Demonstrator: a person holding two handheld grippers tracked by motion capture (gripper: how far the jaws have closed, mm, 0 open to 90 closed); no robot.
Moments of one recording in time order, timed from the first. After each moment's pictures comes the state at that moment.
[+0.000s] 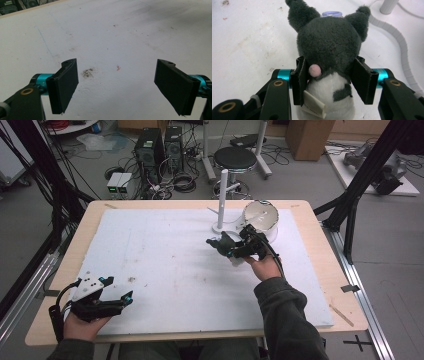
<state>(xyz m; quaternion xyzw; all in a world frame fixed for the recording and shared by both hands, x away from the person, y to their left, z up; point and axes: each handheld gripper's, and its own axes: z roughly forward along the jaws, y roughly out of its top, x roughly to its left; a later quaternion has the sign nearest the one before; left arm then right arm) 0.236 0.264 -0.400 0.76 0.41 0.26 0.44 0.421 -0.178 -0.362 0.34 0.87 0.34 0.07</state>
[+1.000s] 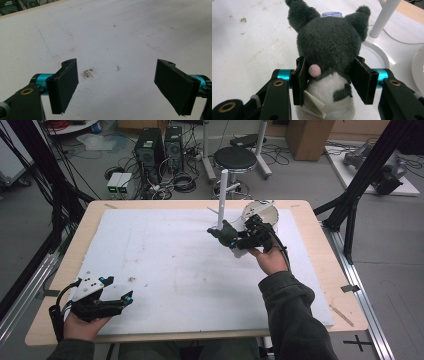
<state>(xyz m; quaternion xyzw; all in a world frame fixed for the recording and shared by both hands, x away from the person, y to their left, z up) 0.236 0.264 -0.400 0.76 0.41 0.26 0.44 0.417 -0.186 -0.321 0.32 0.87 0.37 0.09</state>
